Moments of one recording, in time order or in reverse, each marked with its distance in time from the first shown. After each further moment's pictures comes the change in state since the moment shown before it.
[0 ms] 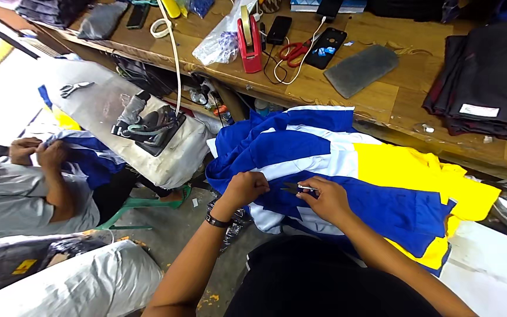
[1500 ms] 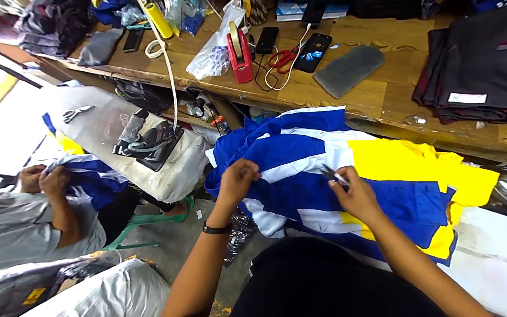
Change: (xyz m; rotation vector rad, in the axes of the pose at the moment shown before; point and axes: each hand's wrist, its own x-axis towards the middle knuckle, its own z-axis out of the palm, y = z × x) left_hand -0.008 0.008 -0.015 -0.400 0.352 0.104; right_hand -0.025 0.039 -0.034 0.044 0.213 0.210
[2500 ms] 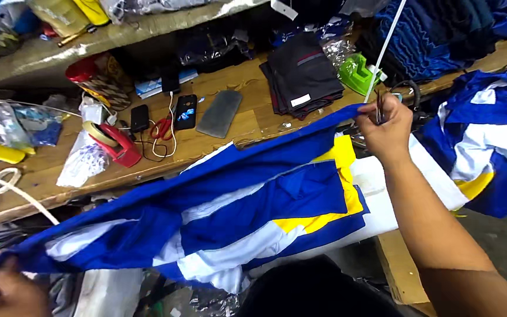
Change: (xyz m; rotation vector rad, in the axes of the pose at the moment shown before) left_hand 0.065 0.005 -0.141 0.608 0.554 0.406; right_hand -0.041 0.055 -0.230 -0.041 0.892 -0.003
